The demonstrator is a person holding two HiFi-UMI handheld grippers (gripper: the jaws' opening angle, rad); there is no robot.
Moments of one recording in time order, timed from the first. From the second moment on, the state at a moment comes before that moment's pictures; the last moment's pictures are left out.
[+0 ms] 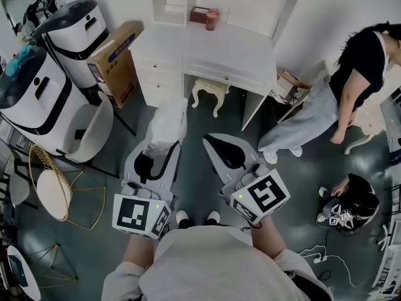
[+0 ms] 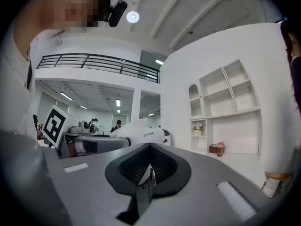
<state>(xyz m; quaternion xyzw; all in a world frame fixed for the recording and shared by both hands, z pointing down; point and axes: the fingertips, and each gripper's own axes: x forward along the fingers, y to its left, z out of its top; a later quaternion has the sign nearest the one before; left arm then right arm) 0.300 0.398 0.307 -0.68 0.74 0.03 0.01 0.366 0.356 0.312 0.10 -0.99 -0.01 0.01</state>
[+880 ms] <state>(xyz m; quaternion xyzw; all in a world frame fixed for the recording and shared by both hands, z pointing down) 0.231 0.432 0.309 -0.69 0.72 0.04 0.02 0.306 0.392 0.314 0.13 -0.99 -0.01 -0.01</state>
